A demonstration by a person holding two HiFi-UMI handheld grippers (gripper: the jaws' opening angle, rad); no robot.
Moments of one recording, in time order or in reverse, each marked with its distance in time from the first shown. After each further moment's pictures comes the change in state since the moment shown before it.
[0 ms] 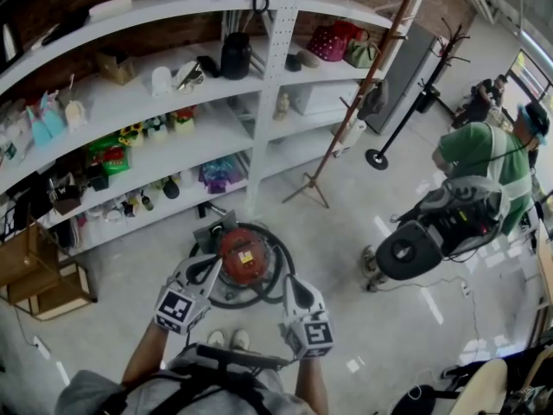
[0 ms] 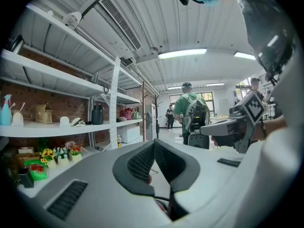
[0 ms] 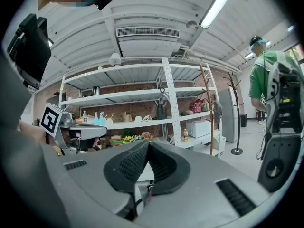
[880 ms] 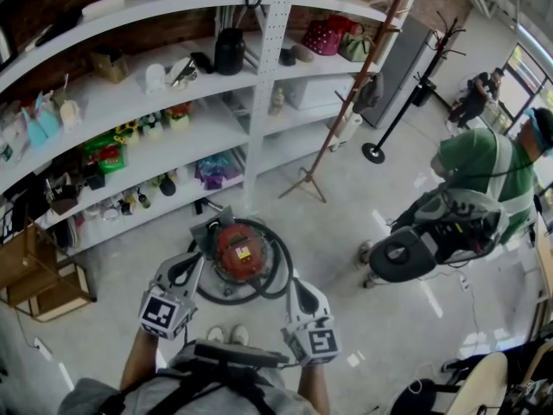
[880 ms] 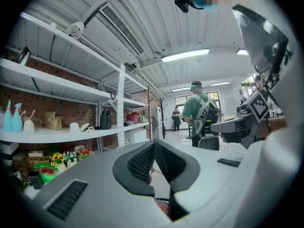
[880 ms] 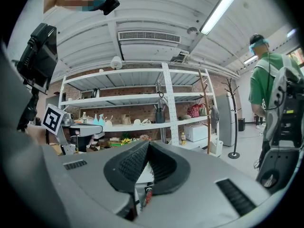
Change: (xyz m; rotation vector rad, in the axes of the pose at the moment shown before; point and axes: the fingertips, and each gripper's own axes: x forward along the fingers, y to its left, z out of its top) left arm -0.032 0.013 0.011 0.063 -0.026 0.067; right arm -0.033 -0.001 0.011 -0.028 -0.025 -0.013
